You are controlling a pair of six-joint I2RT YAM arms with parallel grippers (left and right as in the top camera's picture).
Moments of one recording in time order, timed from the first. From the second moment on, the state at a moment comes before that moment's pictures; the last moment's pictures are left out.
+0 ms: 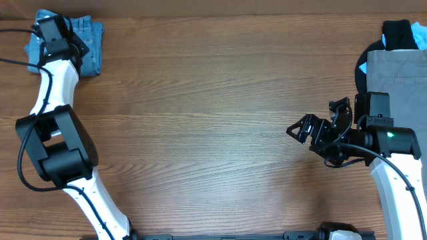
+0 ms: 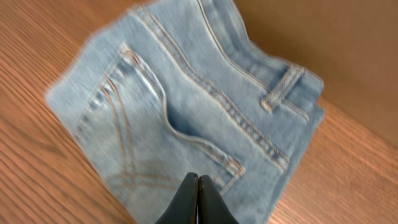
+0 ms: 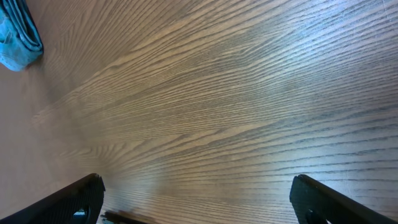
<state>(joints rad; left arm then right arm) 0.31 2.20 1.76 -0.28 -0.22 -0.36 -0.10 1.19 1.01 -1.09 -0.55 0.36</state>
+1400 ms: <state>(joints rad) 0.35 1.83 1.75 -0.50 0.08 -0.16 -0.10 1.08 1.21 -1.21 -0.55 0.32</state>
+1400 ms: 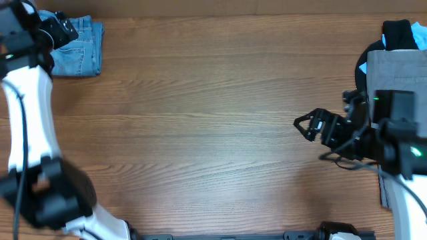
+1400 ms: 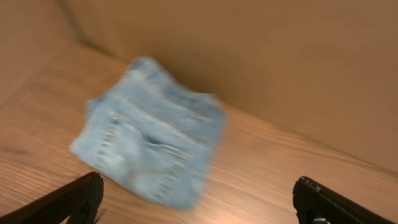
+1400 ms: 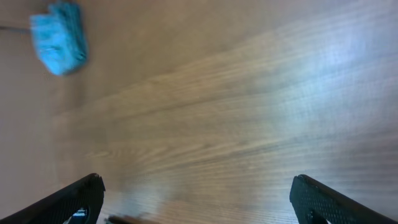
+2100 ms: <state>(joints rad) 0.33 1.04 1.60 -1.09 0.60 -0.16 -0.10 0.47 1.32 -1.51 -0.48 0.28</state>
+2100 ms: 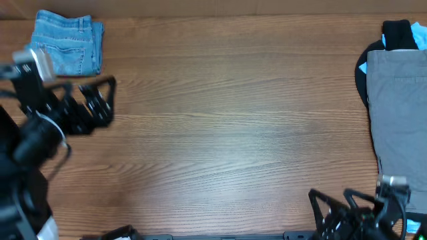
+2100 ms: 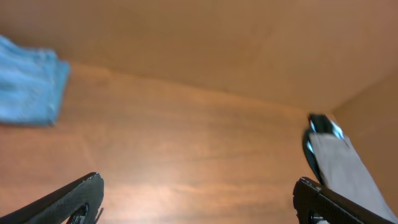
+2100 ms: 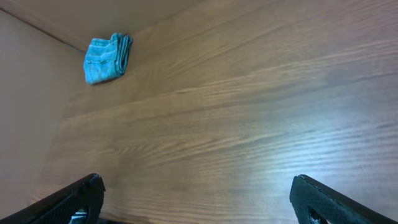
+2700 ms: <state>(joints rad) 0.33 0.63 1.07 -1.02 0.63 -0.16 -0.10 0.40 1.32 -1.42 -0.46 0.28</state>
